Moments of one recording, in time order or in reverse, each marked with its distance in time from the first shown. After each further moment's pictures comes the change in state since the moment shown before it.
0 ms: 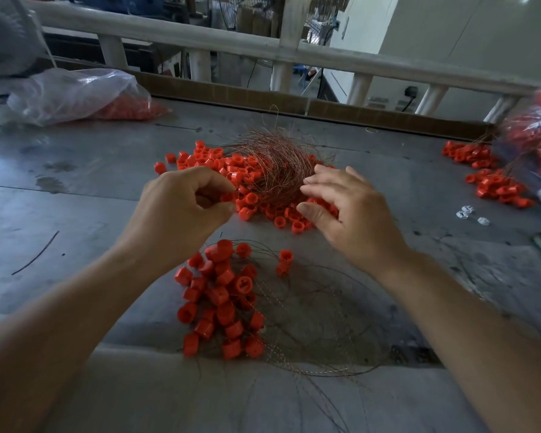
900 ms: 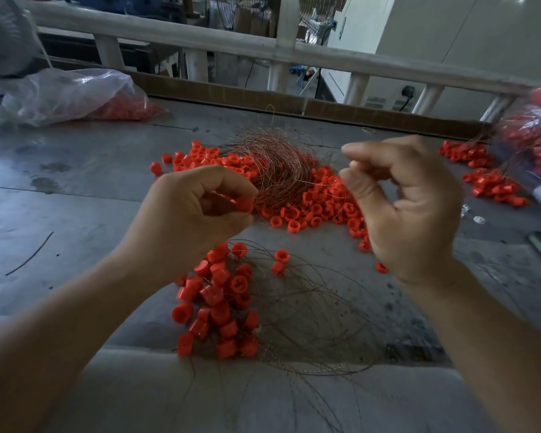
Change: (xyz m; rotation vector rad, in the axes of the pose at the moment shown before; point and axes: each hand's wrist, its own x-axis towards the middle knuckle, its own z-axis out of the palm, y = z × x) left_hand -0.011 0.016 0.001 -0.256 -0.062 0.110; right_hand -0.007 -0.011 -0.034 0.137 0.514 -0.237
